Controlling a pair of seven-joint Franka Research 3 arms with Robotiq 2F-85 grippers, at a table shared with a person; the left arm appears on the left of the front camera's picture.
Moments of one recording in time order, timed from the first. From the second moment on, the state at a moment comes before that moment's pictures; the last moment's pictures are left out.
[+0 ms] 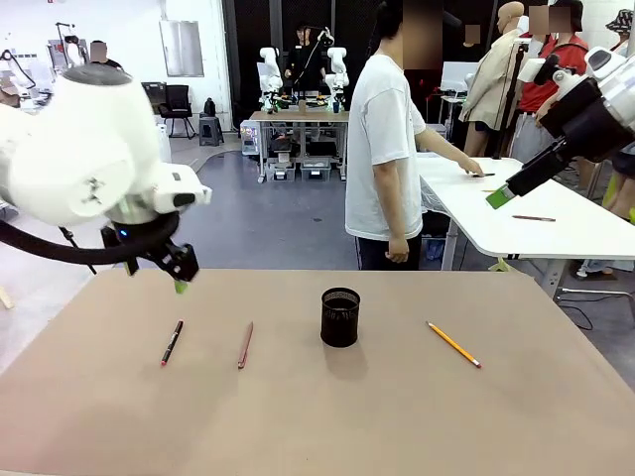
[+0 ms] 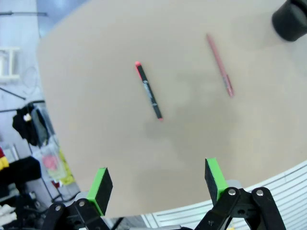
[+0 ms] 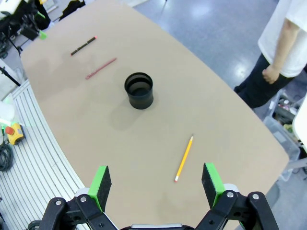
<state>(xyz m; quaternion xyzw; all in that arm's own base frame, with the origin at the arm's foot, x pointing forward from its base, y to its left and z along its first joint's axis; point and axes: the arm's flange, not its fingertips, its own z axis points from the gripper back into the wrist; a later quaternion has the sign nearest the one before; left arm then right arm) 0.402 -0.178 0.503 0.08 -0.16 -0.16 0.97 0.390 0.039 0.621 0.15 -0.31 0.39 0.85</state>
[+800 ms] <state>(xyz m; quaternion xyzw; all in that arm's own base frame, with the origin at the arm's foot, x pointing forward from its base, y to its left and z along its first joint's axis) 0.407 -0.201 0.479 0.12 -0.15 -0.09 0.98 0.390 0.039 0.621 0.15 -0.31 0.39 0.85</state>
